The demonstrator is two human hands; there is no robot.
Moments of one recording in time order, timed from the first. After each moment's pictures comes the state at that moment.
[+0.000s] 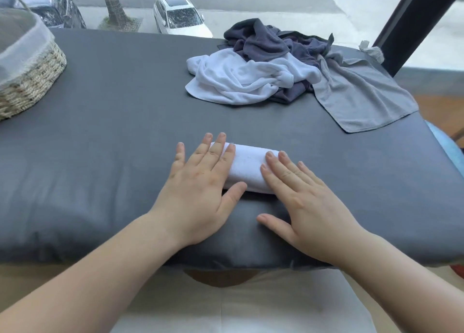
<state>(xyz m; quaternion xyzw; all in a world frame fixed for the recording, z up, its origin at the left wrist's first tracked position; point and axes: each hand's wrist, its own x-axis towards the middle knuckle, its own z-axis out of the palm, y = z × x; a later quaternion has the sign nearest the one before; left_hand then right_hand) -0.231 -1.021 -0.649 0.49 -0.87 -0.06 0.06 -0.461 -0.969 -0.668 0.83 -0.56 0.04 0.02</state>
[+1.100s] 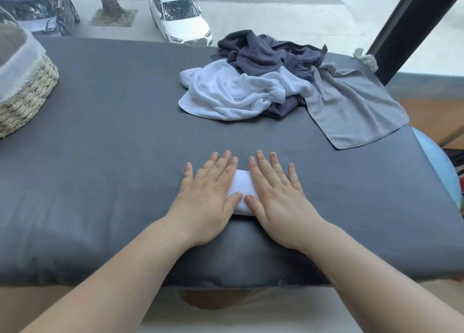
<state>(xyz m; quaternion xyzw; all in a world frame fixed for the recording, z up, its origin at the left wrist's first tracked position) -0.257 -1.054 -0.658 0.49 -0.85 -0.18 0.01 -0.450 -1.018 -0.667 0.77 -0.62 0.02 -0.14</state>
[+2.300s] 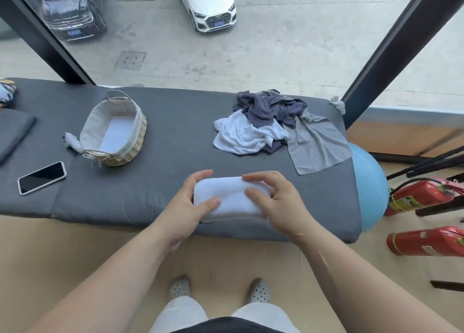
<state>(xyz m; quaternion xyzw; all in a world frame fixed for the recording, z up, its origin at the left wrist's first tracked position) -0.205 -0.950 -0.289 0.58 -0.45 -0.63 0.28 -0.424 -0.945 -0.299 0.51 -0.59 0.38 -0.51</state>
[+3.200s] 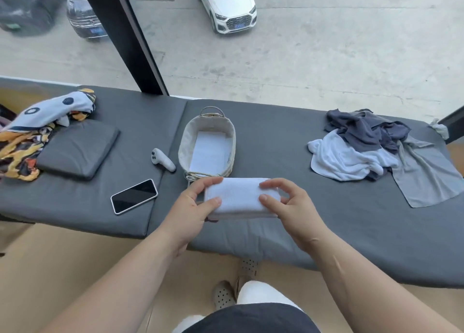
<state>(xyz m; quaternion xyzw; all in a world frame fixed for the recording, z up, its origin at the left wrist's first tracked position) 0.166 -1.074 -0.292 0.59 -0.43 -0.60 0.33 -0.064 -1.067 -0.301 0.41 -0.58 0.38 -0.59</state>
